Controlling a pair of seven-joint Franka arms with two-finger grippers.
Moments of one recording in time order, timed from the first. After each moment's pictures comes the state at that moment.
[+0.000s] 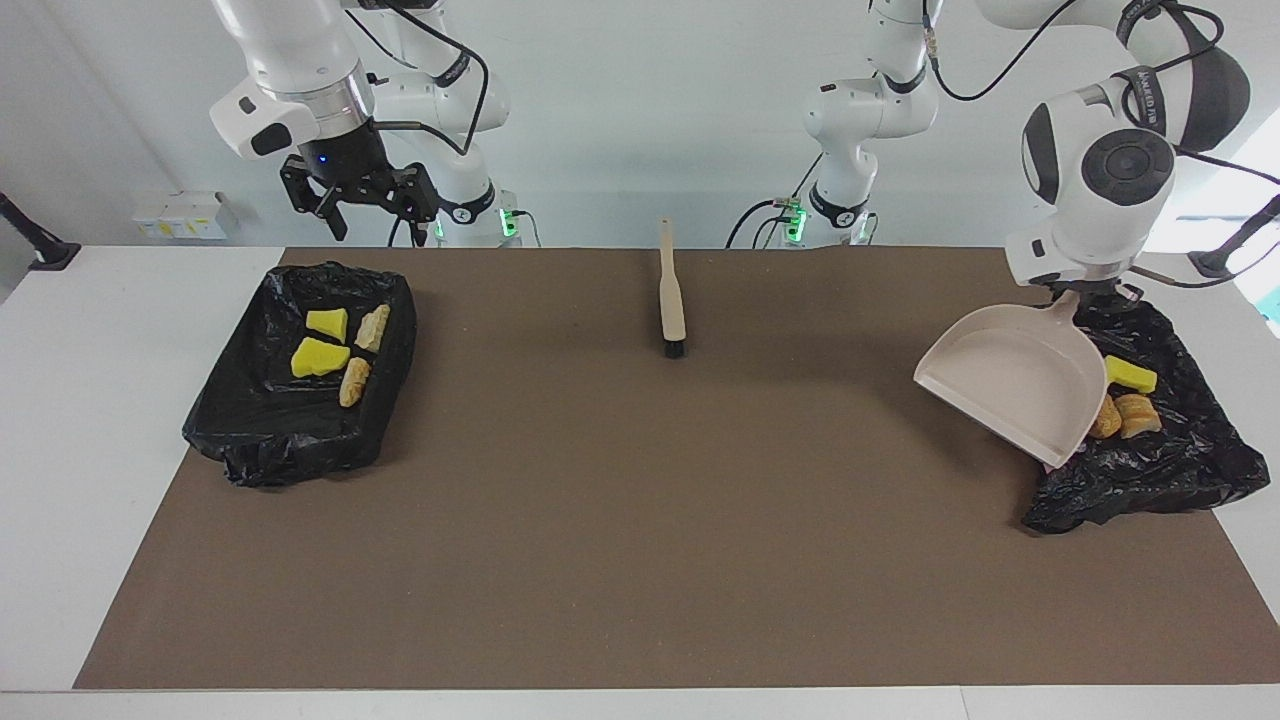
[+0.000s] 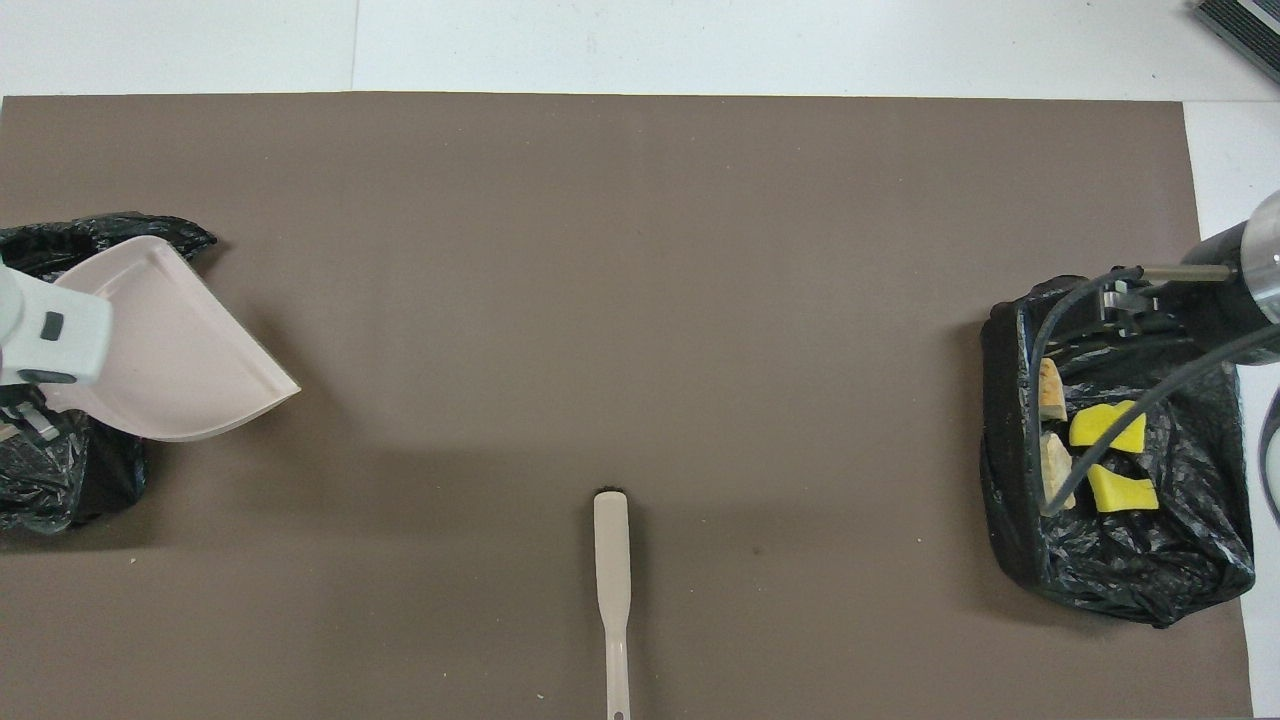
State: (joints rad) left arm -0.01 0.02 -0.04 -1.85 0.42 1.60 0.69; right arm 0.09 0.03 0.03 -1.41 -0.02 1.40 0.21
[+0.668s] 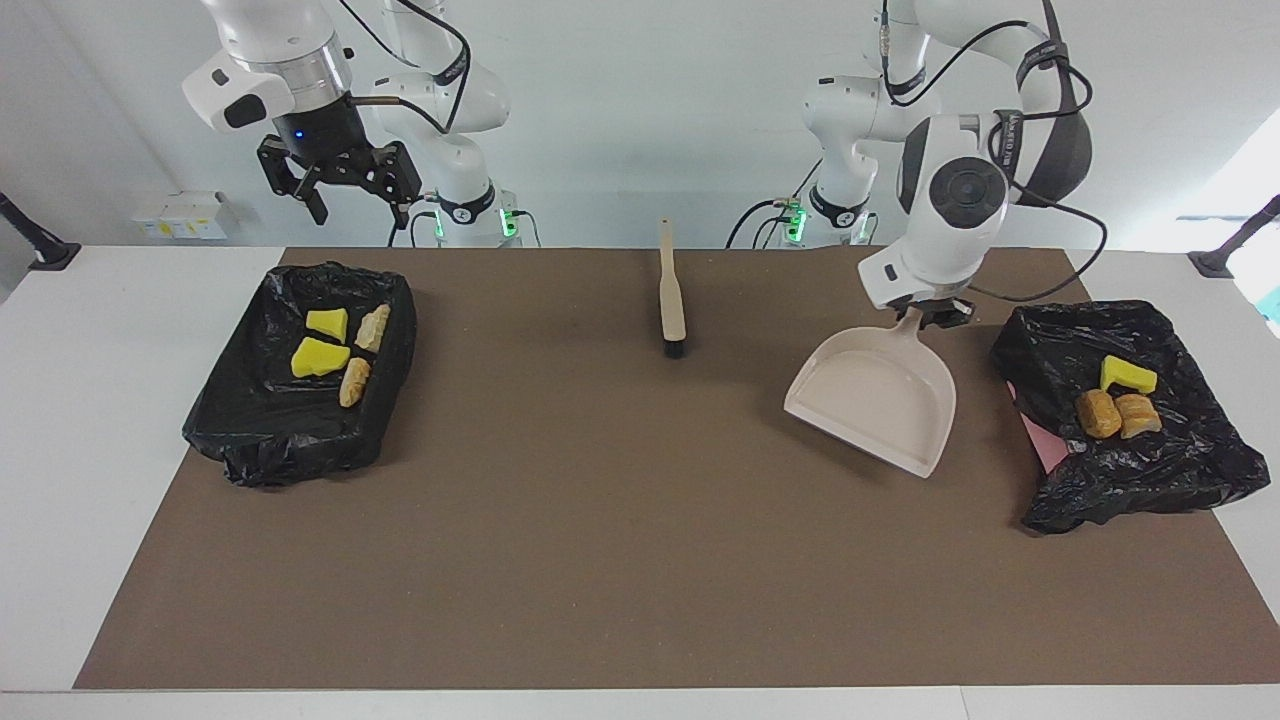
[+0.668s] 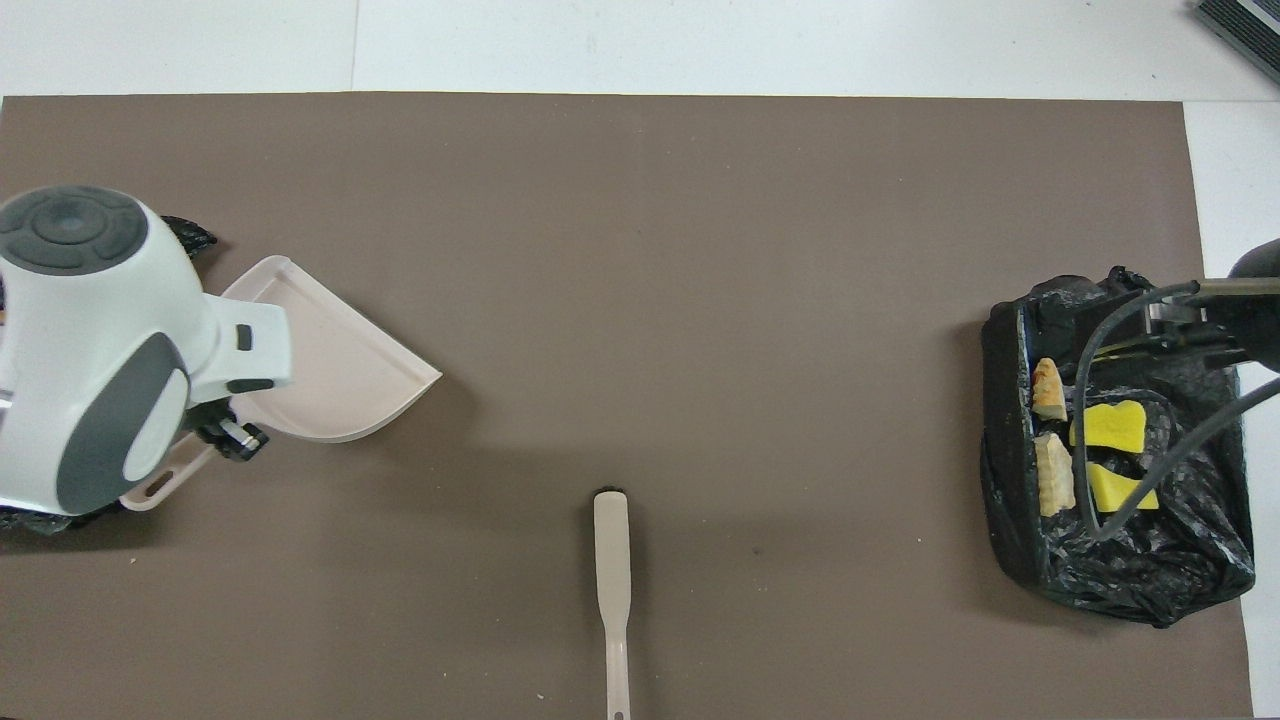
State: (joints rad) left arm -0.32 0.09 -0.05 -1.92 0.11 1.76 0.15; right arm 0.09 -0.02 -0.02 -1.41 -0.02 1.38 0.16
